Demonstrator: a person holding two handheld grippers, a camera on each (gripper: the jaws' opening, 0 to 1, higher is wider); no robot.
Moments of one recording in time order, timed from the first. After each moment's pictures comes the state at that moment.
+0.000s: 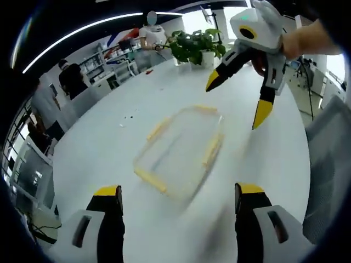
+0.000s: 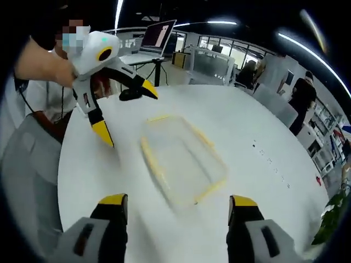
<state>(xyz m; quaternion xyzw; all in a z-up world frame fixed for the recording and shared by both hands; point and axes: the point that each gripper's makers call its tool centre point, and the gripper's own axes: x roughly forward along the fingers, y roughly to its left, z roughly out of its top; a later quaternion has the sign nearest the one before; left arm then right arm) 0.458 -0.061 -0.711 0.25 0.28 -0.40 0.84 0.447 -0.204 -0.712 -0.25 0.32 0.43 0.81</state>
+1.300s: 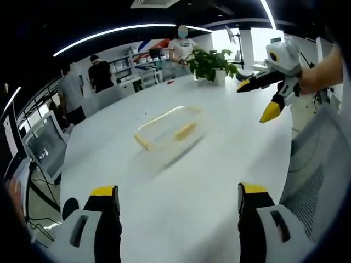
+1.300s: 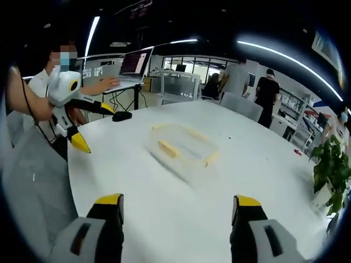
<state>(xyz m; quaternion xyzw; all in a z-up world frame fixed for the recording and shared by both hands) 0.349 -0.022 -0.703 0.18 0.24 -0.33 0.90 0.352 -0.242 -0.699 -0.16 0.25 0.33 0.89</state>
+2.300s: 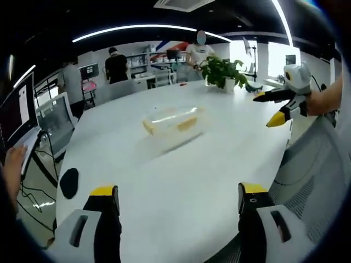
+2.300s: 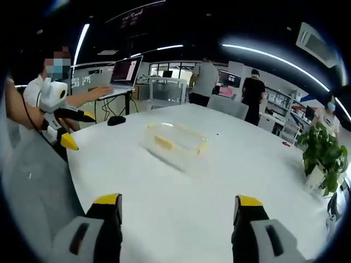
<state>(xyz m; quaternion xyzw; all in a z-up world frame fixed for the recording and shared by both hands) 0.310 -0.001 -0.706 0.11 0.25 -0.29 0.92 0.320 -0.264 -0.701 -0.13 0.23 0.29 0.92</state>
